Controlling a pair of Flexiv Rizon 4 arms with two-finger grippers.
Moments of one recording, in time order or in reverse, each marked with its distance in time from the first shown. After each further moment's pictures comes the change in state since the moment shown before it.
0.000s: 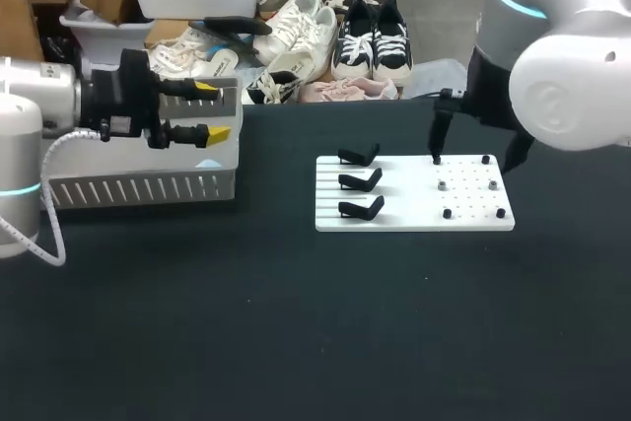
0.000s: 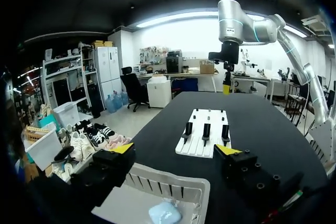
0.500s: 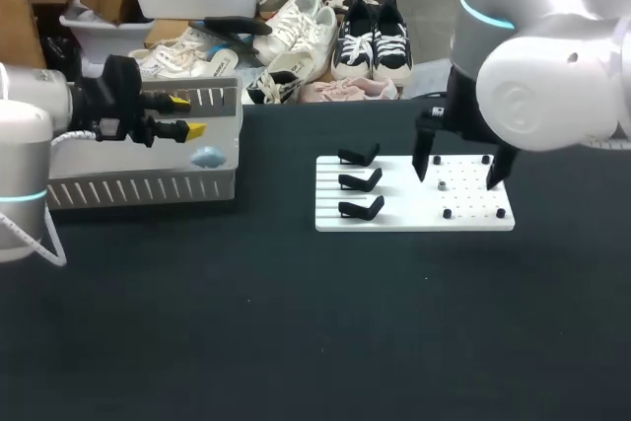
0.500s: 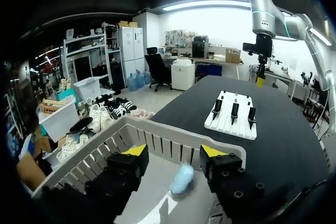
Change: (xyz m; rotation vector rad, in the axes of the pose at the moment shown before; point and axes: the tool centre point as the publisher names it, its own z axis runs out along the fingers) left arm 0.054 0.052 -0.020 -0.166 0.143 -0.111; right arm 0.019 0.015 0.020 0.047 0.073 -0.047
